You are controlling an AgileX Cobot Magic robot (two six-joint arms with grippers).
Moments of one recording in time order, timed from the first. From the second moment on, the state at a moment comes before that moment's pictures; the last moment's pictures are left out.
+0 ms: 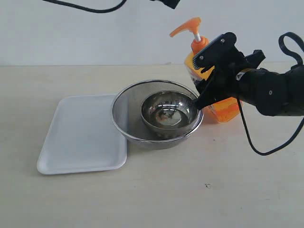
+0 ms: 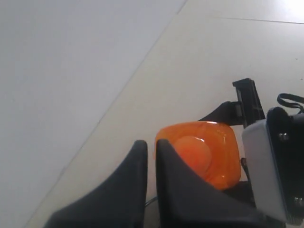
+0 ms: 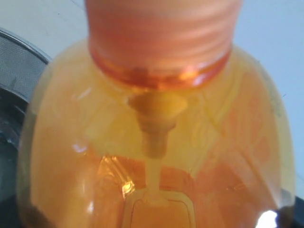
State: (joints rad) left arm -0.54 1.89 -1.84 -0.57 0.67 0.92; right arm 0.42 1.77 -0.85 0.29 -0.43 -0.73
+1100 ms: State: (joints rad) left arm -0.56 1.96 -1.84 -0.64 0.70 0.95; right arm 0.42 1.77 -0.85 0.29 -0.42 -0.73
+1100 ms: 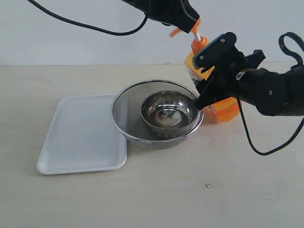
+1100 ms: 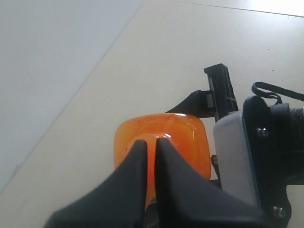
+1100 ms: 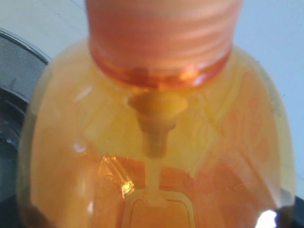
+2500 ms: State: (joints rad) left arm -0.56 2.00 -1.85 -0.67 0.66 0.95; right arm 0.42 1.77 -0.85 0.30 -0.43 -0.73
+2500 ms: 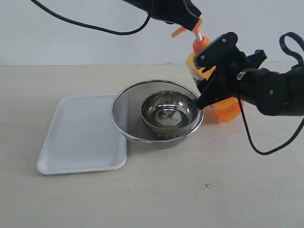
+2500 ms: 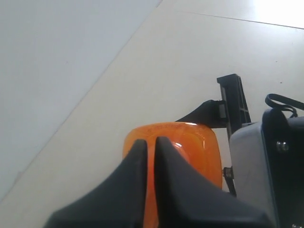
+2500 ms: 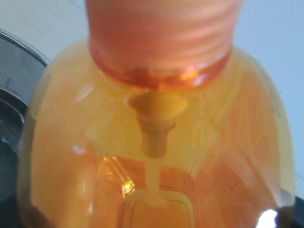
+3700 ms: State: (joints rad) left arm -0.56 2.07 -1.88 -0.73 0.67 0.95; right arm 0.41 1.77 -0.85 0.31 -0.43 -0.75
